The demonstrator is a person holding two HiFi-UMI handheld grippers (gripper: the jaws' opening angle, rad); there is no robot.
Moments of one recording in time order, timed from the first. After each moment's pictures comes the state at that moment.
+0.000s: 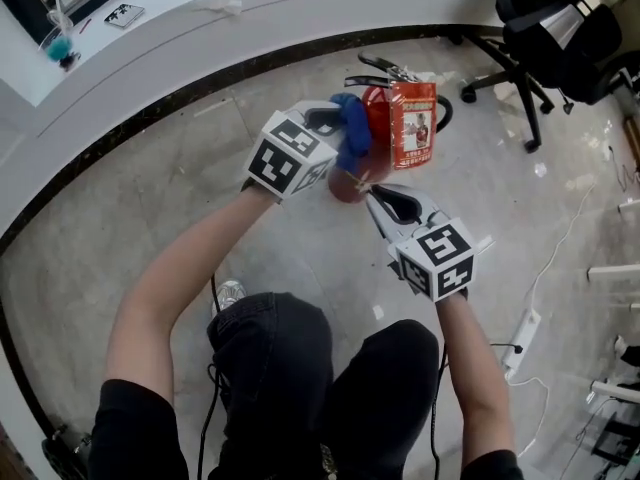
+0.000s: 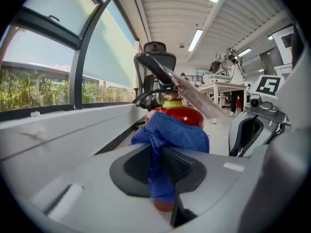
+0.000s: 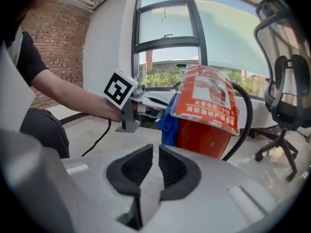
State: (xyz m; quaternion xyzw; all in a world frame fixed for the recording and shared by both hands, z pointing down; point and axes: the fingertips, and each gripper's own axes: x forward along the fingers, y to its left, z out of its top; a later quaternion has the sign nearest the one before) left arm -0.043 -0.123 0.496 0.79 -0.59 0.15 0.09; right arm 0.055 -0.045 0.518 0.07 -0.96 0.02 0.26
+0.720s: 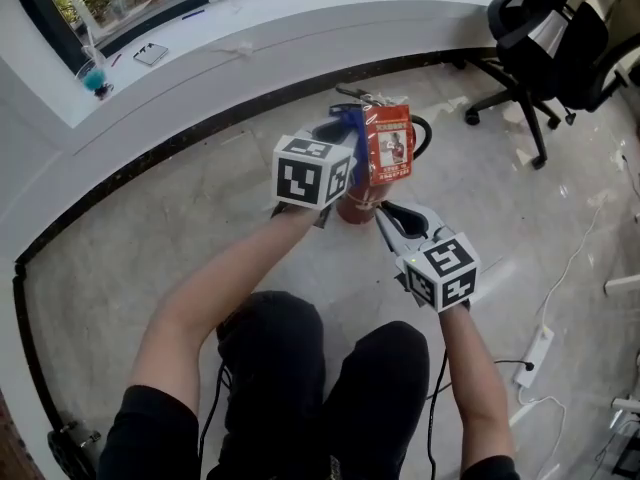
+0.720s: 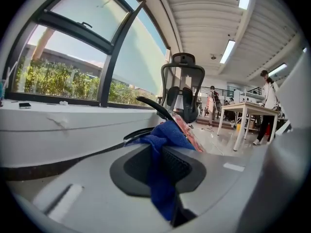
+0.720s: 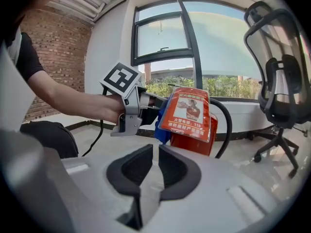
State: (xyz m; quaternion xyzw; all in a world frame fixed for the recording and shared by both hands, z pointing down) left arm -0.030 -0.130 0.430 0.69 -0.71 0.05 0.15; right arm 0.091 -0.055 0.479 0.07 -0.97 0.04 0.21
